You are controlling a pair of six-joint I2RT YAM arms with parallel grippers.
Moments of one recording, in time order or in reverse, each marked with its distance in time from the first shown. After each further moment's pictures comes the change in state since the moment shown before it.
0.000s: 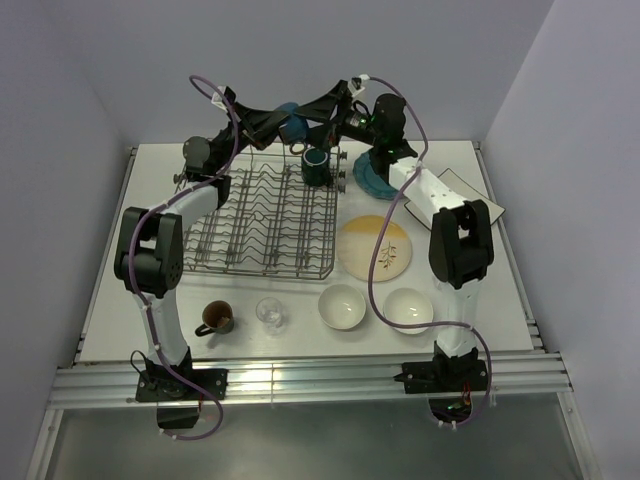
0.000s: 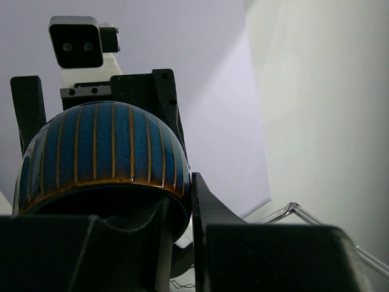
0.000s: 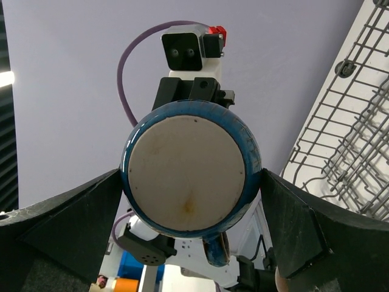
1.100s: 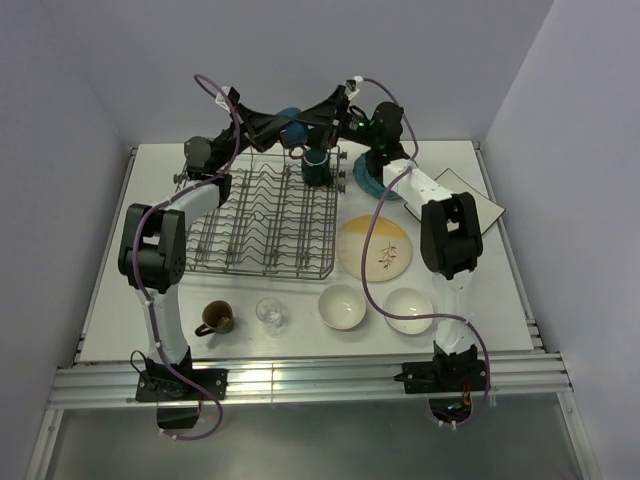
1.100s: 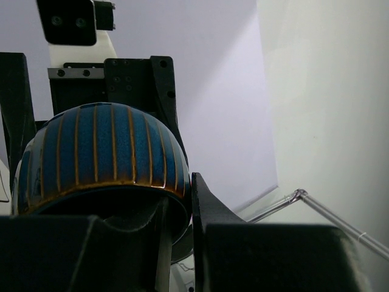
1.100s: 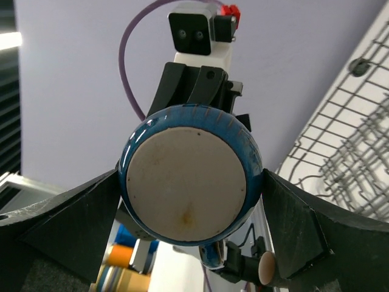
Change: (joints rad) left arm 0.007 0.050 0.028 0.027 0.068 0.001; right arm -0.010 0.113 0.040 0.206 -0.110 0.061
